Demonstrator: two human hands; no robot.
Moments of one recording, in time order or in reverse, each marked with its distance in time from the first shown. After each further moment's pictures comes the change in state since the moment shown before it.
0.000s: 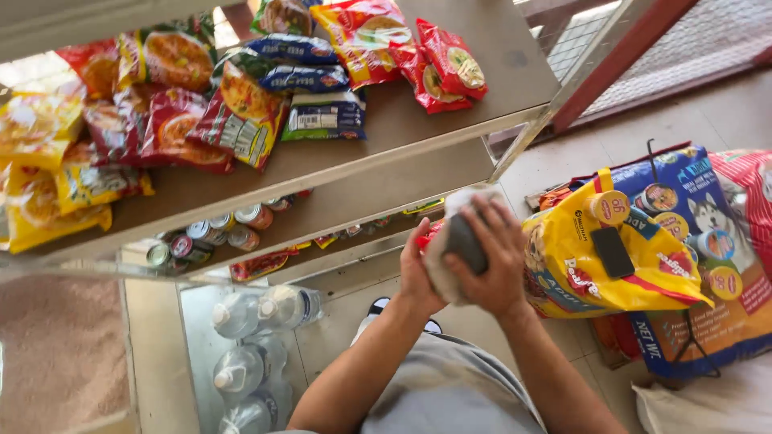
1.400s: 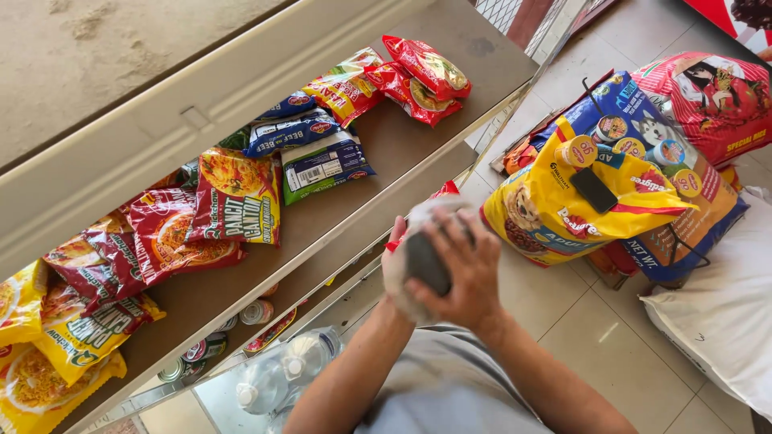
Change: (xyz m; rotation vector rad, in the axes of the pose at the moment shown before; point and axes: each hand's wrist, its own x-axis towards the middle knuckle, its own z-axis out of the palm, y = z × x) left_hand -0.017 0.134 0.030 -0.022 0.004 -0.309; right_hand 0.024 -0.098 0.109 -0.398 0.004 0.172
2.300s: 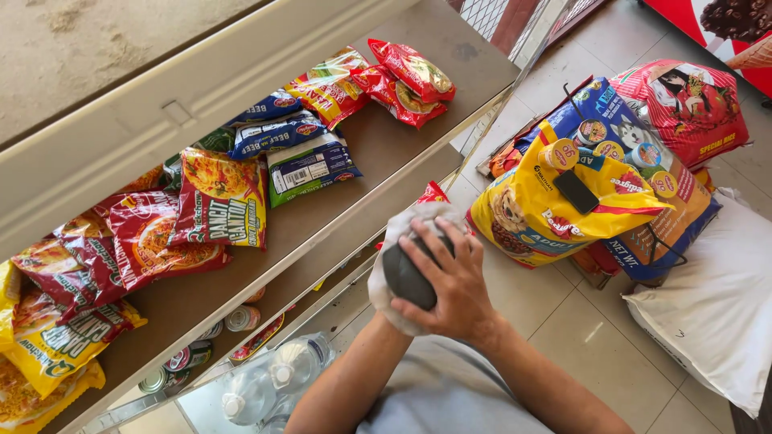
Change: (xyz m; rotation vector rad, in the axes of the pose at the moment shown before) left_hand 0.044 -0.045 -0.150 0.311 -0.556 0.426; right_hand 0.003 -0.013 -0.019 0.008 -0.085 -0.072
